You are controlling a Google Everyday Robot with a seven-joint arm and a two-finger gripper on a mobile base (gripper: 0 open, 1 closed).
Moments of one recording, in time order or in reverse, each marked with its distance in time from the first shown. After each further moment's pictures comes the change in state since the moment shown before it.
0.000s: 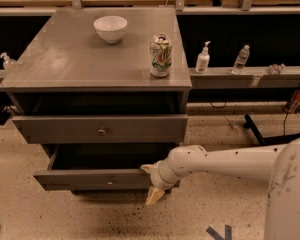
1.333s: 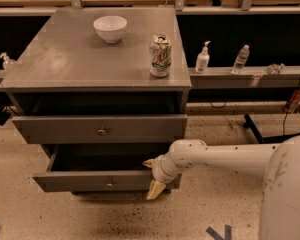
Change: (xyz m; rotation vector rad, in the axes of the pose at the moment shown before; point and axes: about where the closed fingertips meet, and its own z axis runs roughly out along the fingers) arm 0.013 -0.019 -0.001 -0.009 -0.008 0.029
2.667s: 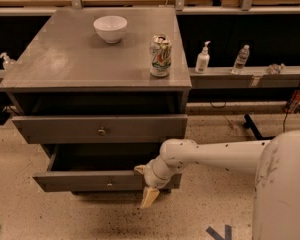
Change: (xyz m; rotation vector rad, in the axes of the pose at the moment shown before) arm -0.031 0.032 0.014 -0.150 -0.029 -0.018
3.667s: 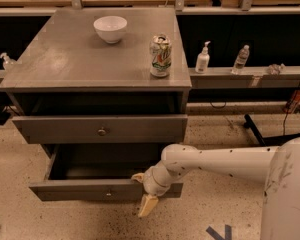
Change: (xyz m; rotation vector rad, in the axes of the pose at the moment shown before) arm -0.013 0.032 0.003 -0.049 -0.059 0.027
